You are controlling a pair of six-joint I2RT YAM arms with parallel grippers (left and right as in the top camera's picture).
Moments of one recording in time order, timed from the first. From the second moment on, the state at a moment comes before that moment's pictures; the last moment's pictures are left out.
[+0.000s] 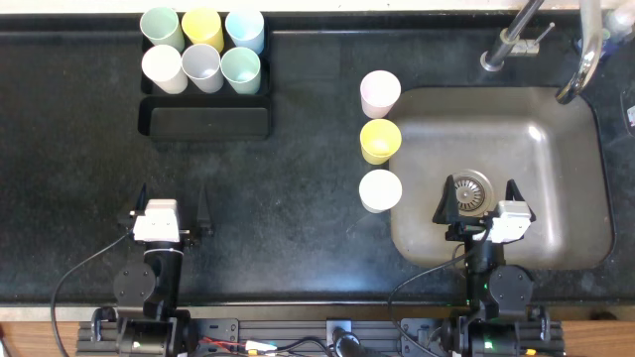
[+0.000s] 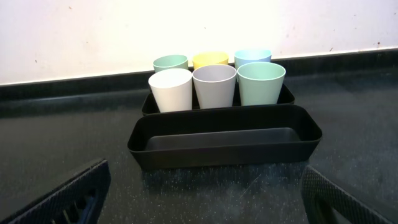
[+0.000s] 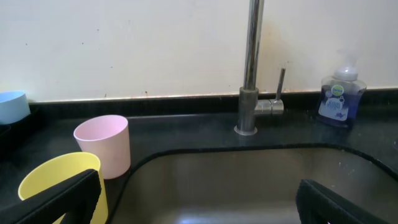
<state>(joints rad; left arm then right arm) -0.03 0.01 0.01 -0.08 -0.04 0.09 -0.03 0.01 0.02 -0.02 0.00 0.07</state>
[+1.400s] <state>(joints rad) -0.65 2.33 2.61 -1.39 0.07 -0.49 -0.03 0.01 0.02 -0.02 0.00 0.07</state>
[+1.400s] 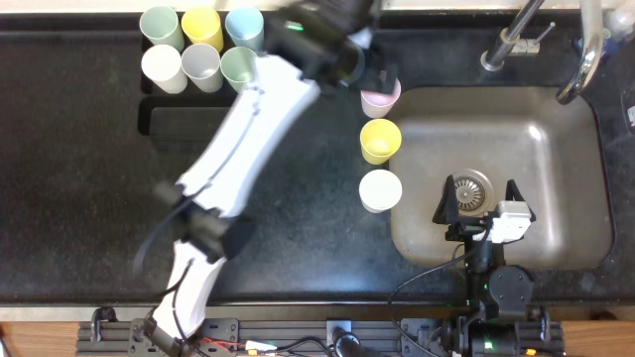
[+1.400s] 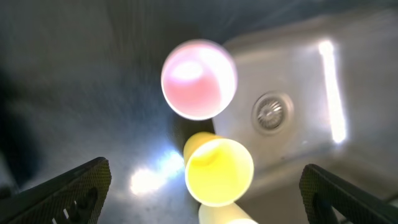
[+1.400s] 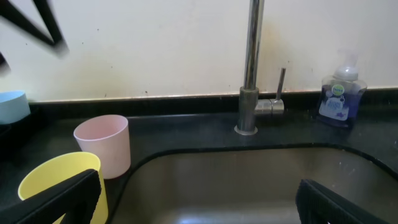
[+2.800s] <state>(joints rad) -0.60 2.57 2.64 -1.34 0.02 -0.94 -0.03 0.01 0.02 -0.02 0.00 0.07</state>
